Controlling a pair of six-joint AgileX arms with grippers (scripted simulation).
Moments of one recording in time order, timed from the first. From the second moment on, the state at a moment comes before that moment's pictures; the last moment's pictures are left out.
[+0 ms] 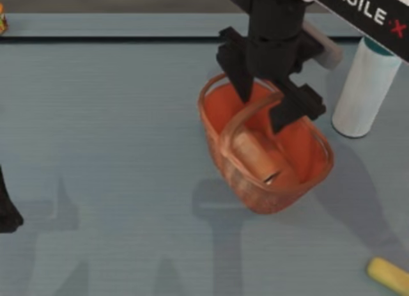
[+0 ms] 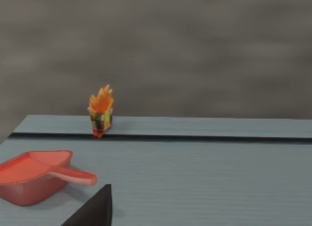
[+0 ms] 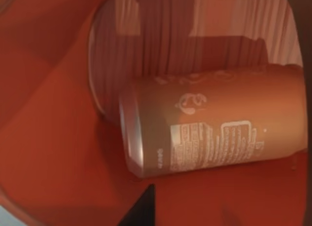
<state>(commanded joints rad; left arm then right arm) 0.02 0.00 0.00 0.00 0.00 0.00 0.60 2.31 2.29 -1.55 0.00 1.59</state>
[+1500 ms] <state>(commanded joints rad) 0.02 0.00 0.00 0.00 0.00 0.00 0.60 2.31 2.29 -1.55 0.00 1.59</state>
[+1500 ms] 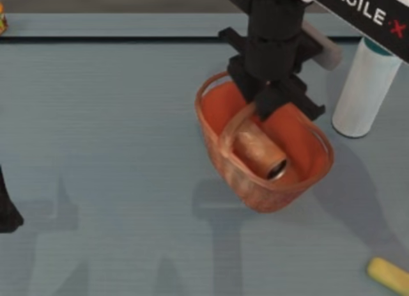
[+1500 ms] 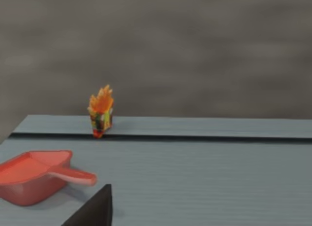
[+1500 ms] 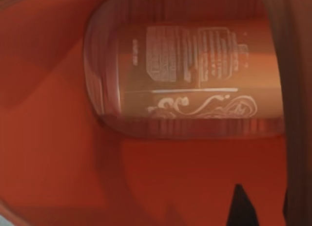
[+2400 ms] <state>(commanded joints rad) 0.02 0.00 0.00 0.00 0.00 0.00 0.60 2.32 2.31 -1.56 0.01 1.59</state>
